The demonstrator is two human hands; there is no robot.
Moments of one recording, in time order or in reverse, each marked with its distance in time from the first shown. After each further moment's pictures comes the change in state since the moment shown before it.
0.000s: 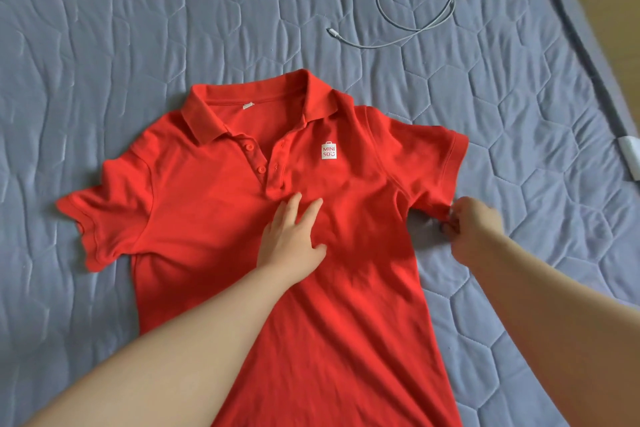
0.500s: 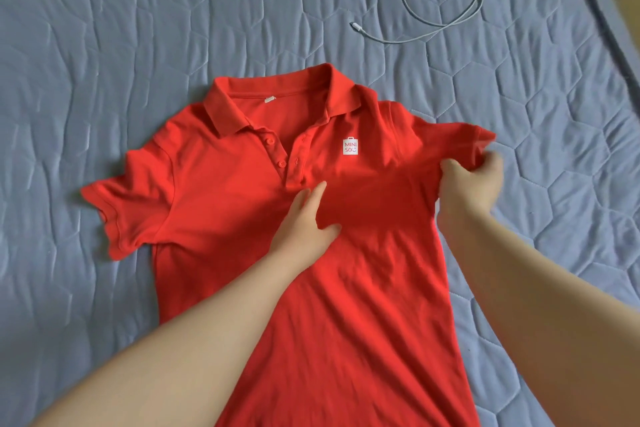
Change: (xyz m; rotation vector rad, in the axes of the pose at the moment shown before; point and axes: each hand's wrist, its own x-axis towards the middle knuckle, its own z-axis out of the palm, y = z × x) left_hand 0.005 -0.010 -0.008 -0.444 0.036 -0.055; right_hand -0.034 -0.008 0.055 -0.034 0.106 -0.527
